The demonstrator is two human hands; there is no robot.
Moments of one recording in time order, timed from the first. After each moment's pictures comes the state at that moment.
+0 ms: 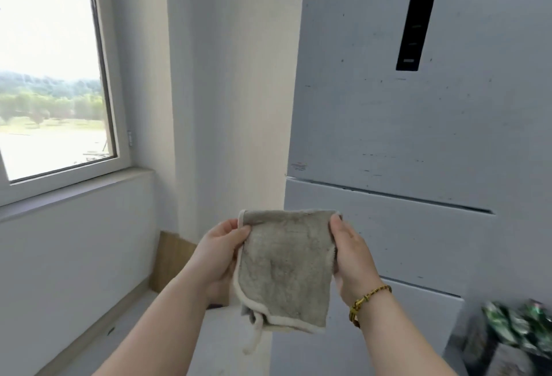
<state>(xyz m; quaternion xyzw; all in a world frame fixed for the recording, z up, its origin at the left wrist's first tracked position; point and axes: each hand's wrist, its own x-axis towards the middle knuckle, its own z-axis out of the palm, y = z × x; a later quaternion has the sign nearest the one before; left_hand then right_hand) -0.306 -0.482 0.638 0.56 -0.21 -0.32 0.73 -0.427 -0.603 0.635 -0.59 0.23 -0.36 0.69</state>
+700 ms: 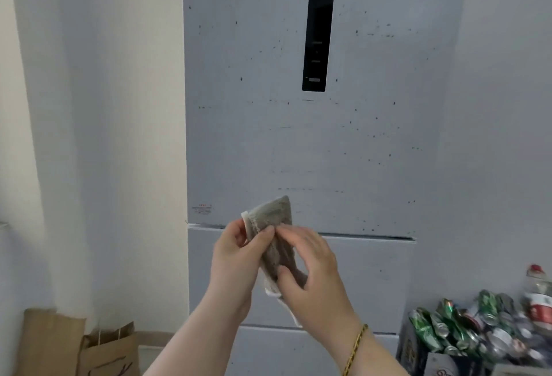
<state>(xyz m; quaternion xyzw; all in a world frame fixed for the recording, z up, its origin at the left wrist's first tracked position) -0.340 -0.708 0.673 0.46 -0.35 -0.28 0.76 -0.436 -0.751 0.648 -0.84 0.19 -0.47 0.21</state>
